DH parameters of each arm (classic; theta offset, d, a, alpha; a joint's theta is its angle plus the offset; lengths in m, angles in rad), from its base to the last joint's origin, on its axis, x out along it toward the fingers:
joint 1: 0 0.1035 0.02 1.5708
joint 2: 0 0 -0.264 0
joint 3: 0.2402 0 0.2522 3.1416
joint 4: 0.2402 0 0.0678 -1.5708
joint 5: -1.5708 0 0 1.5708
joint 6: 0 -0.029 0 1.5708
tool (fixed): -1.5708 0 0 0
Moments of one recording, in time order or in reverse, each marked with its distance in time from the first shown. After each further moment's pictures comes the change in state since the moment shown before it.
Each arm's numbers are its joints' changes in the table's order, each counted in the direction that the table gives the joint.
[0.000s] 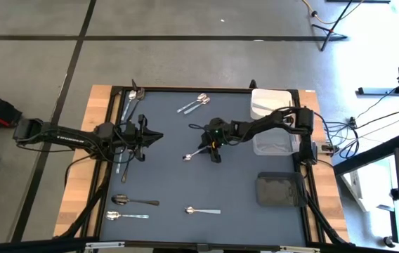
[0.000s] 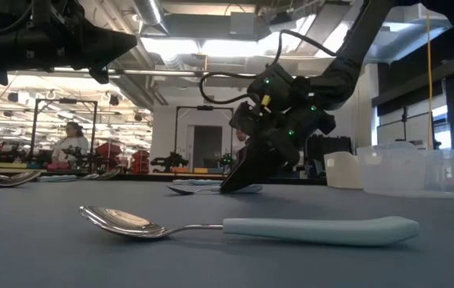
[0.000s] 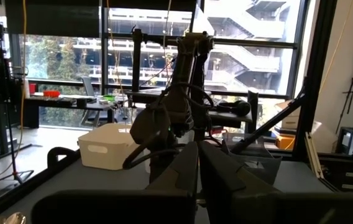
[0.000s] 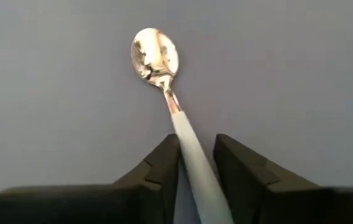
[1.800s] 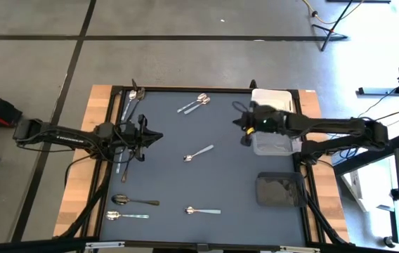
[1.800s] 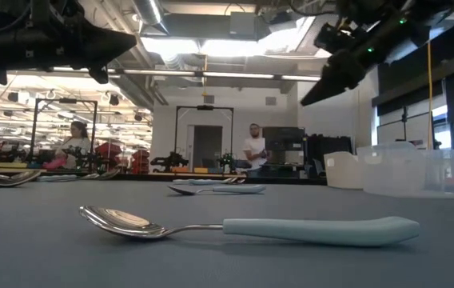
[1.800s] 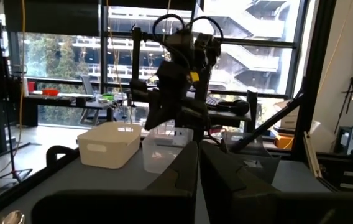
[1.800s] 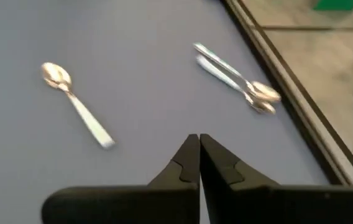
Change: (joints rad) left arm -0.001 0.013 0.002 0.019 0.002 0.004; right arm -0.062 0.922 -0.268 0.492 0.510 -0.047
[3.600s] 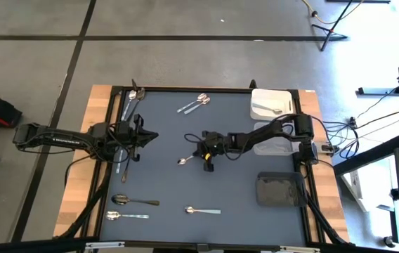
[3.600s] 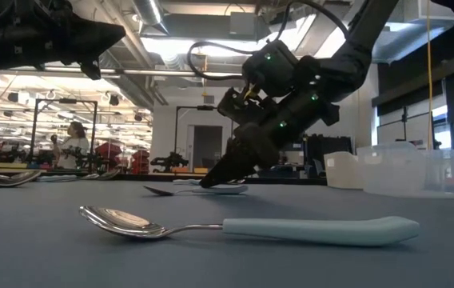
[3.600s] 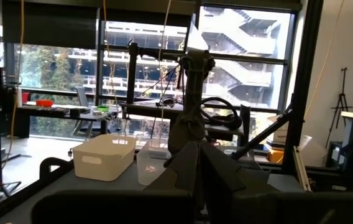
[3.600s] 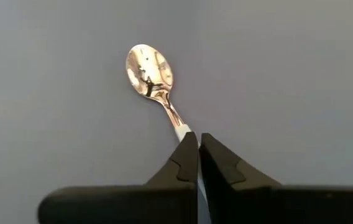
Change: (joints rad) left arm 0.000 0.171 -0.029 0.083 0.017 0.024; right arm 0.202 -0.937 0.281 -0.551 -0.201 -0.085
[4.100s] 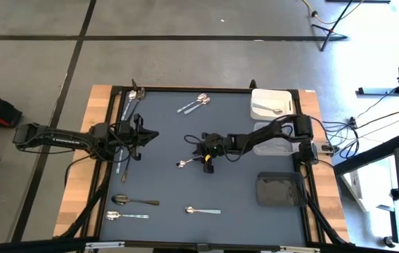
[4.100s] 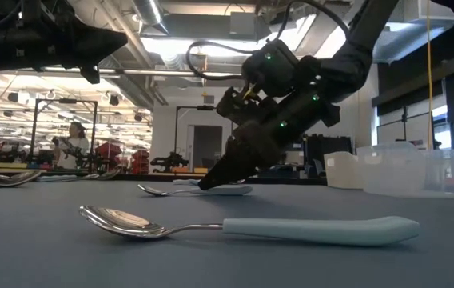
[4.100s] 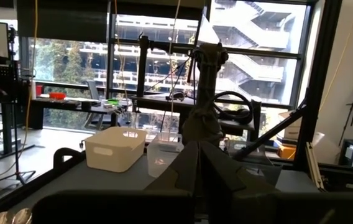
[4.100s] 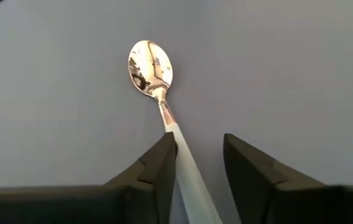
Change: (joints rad) left arm 0.001 0.000 0.000 0.029 -0.044 0.000; right arm 0.017 0.002 0.002 -0.008 -0.029 -0.030
